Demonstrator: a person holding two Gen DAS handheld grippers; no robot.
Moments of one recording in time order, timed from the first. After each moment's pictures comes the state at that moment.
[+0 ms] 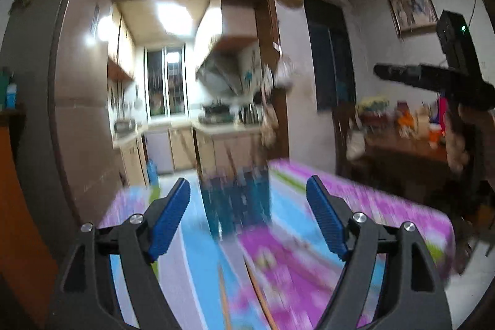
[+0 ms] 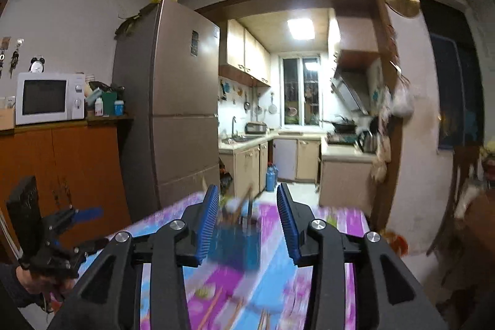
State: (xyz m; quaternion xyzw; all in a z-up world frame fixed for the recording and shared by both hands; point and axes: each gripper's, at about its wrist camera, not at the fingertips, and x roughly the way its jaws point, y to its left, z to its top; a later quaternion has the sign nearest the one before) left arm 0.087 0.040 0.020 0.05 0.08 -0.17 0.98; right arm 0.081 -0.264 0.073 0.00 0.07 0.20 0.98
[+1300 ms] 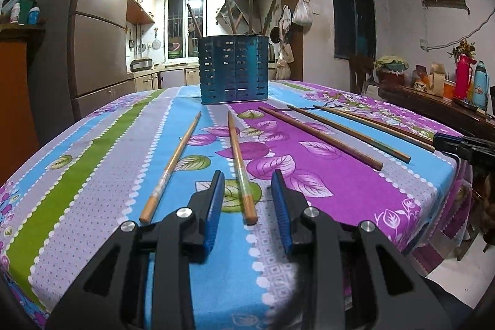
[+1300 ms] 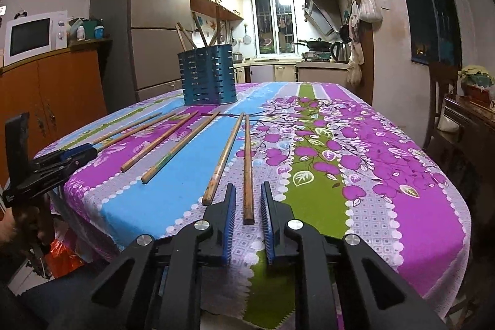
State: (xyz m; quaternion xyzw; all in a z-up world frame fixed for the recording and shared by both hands) left arm 0.055 0.018 -0.147 0.03 0.18 -0.12 0.98; right arm -0.003 -0.303 -0.175 0.02 0.21 0.16 0.96
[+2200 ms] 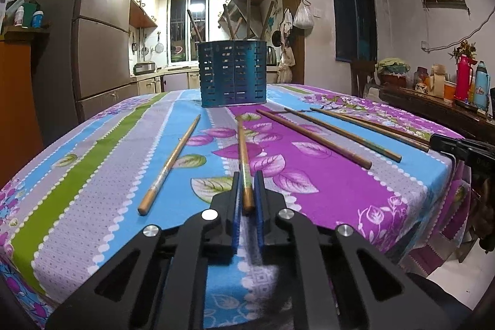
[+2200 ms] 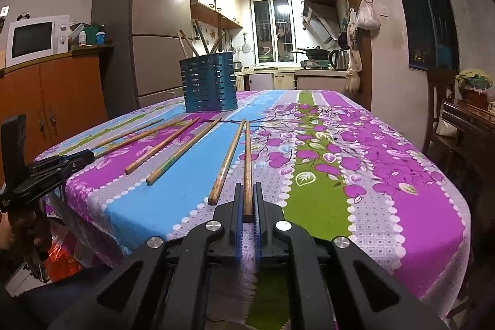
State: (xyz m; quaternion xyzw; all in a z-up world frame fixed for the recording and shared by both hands) left arm 0.038 0.014 -0.139 0.03 0.17 -0.11 0.98; right arm -0.012 -0.300 -0.174 0.02 0.19 0.15 0.97
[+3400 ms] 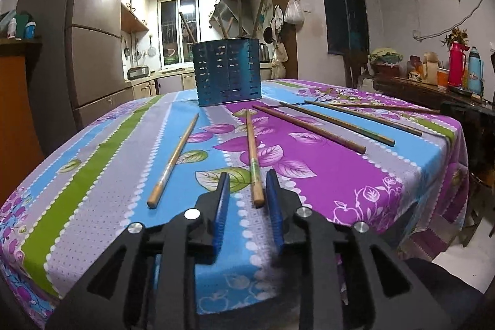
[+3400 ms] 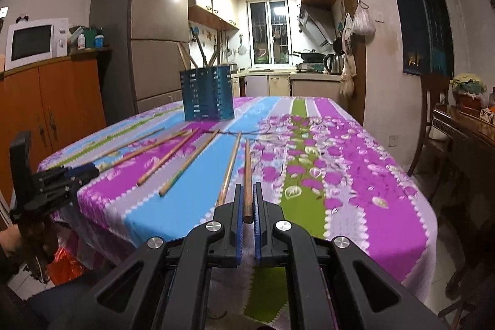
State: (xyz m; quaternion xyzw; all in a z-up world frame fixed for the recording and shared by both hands) left arm 0.032 0.017 -0.145 0.06 0.17 -0.13 0.98; right arm -0.031 -0.303 -0.149 0.01 0.19 0.14 0.97
